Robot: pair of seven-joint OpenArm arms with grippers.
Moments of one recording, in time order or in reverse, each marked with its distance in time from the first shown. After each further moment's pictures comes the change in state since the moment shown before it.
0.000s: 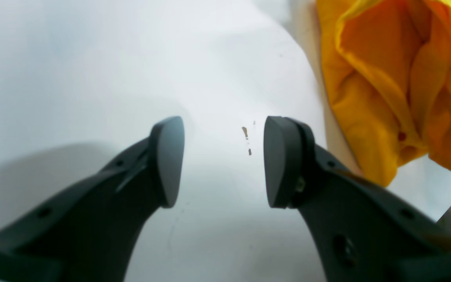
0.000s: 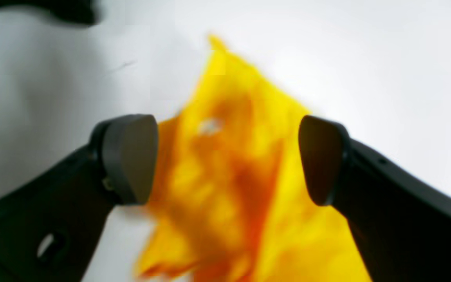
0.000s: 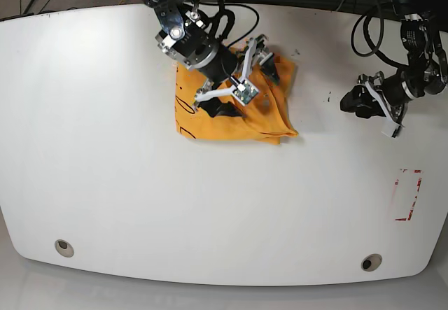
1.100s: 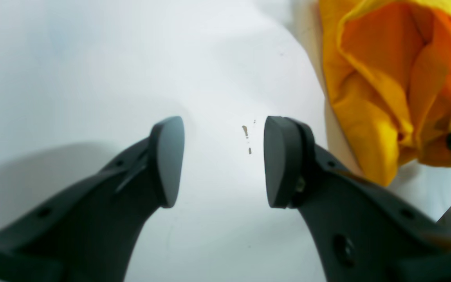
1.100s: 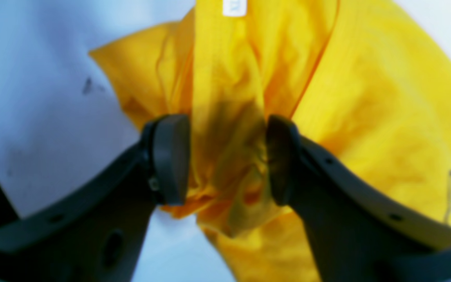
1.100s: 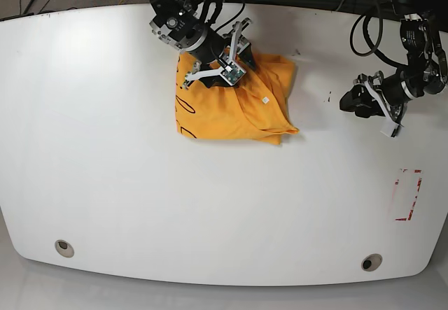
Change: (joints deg) left arm 0.0 0.1 0.0 -0.1 0.0 0.0 0.0; right arm -4.0 4.8 0.2 -7.6 -1.1 -1.0 8.0
